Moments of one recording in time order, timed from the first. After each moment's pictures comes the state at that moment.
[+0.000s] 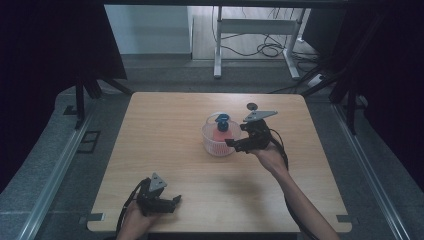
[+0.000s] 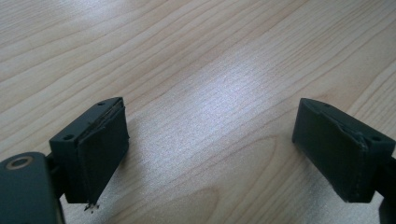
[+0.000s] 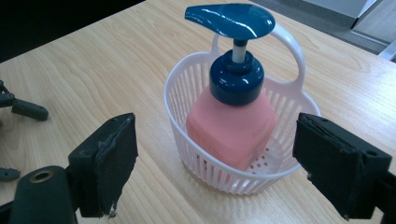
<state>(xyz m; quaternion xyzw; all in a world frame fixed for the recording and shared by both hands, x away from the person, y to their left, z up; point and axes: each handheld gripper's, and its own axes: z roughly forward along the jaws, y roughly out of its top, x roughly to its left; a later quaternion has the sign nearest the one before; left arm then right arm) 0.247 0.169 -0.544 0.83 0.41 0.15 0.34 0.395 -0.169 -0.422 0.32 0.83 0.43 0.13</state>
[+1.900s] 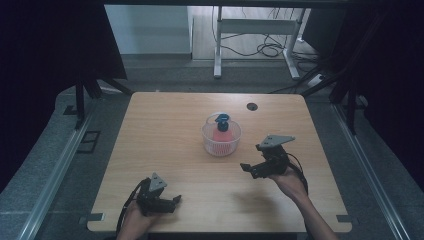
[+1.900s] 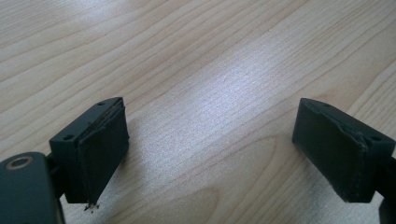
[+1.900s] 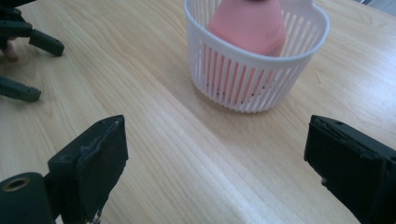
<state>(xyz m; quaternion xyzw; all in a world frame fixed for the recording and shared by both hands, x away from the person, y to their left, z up) 0.247 0.169 -0.544 0.83 0.41 0.15 0.34 0.335 -0.215 -0.449 0.31 0.85 0.41 0.13</state>
